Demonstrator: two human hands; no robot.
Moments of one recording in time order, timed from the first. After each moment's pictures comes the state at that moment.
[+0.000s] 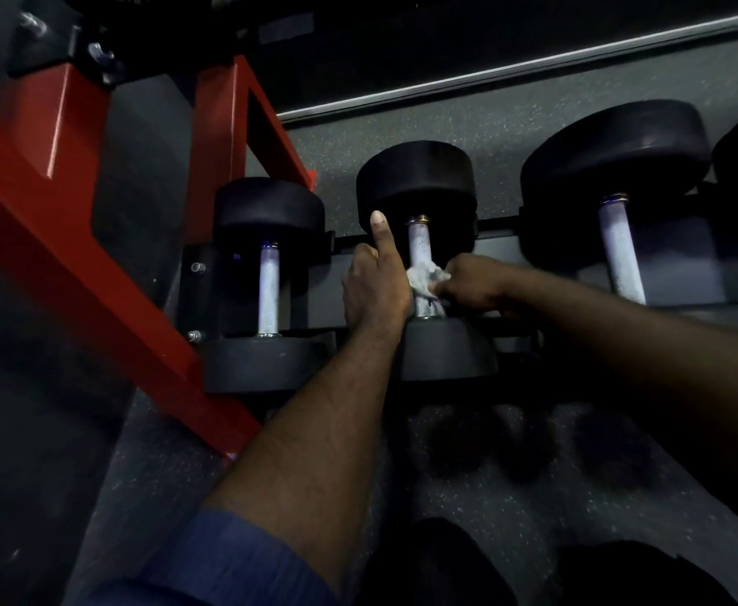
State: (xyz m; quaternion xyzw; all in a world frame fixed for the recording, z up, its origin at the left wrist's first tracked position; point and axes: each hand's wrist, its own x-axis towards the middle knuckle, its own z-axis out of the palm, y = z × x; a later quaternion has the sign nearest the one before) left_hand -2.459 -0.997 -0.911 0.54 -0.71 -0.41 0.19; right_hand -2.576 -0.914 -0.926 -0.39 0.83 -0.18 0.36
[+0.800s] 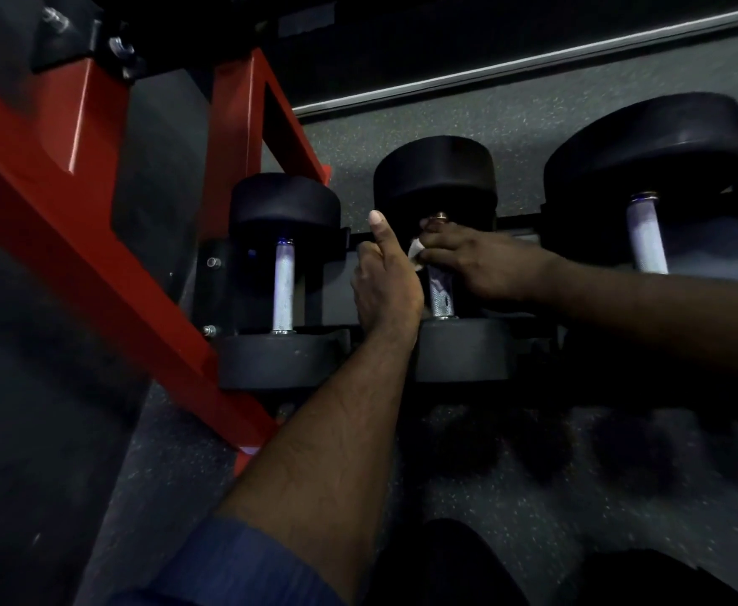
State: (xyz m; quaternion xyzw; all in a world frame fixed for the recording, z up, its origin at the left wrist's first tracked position) left_hand -2.457 -0.992 -0.906 0.56 -0.66 -0.44 0.25; right_hand -2.602 -0.925 -0.938 -0.78 0.63 -0.07 0.00
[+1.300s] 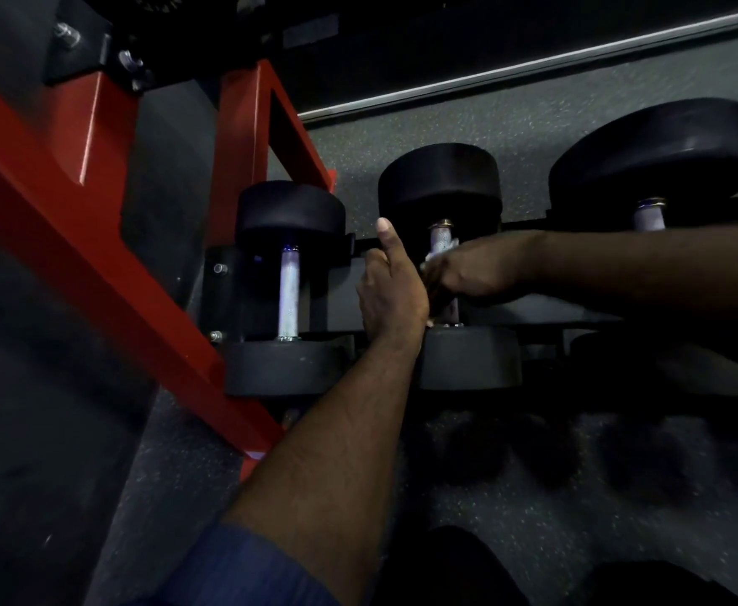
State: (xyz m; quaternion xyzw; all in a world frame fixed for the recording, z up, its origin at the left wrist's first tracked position) left_hand -2.458 -0.994 -0.909 0.55 -0.67 -0.44 0.23; right_hand -2.623 -0.973 -0.956 -0.87 0.48 0.04 0.11
